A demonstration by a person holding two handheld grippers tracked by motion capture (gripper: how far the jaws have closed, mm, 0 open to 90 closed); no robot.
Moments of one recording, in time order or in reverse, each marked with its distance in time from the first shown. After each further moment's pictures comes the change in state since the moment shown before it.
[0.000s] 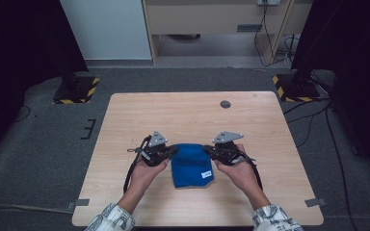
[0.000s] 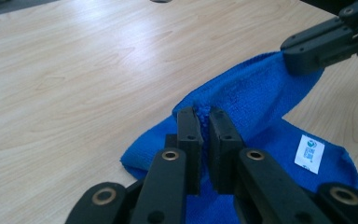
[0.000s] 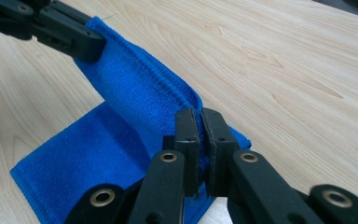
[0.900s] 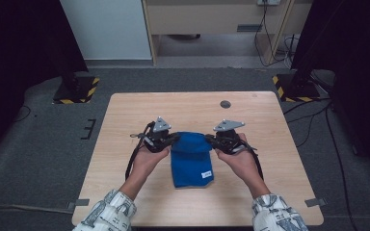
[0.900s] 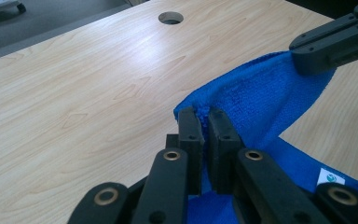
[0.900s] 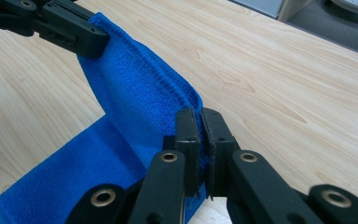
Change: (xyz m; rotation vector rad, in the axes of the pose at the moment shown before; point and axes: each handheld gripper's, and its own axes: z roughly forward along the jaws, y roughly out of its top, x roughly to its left) left arm 0.011 0.043 0.003 0.013 0.033 0.052; right arm -0.015 0.031 -0.005 -0.011 -0.042 0.001
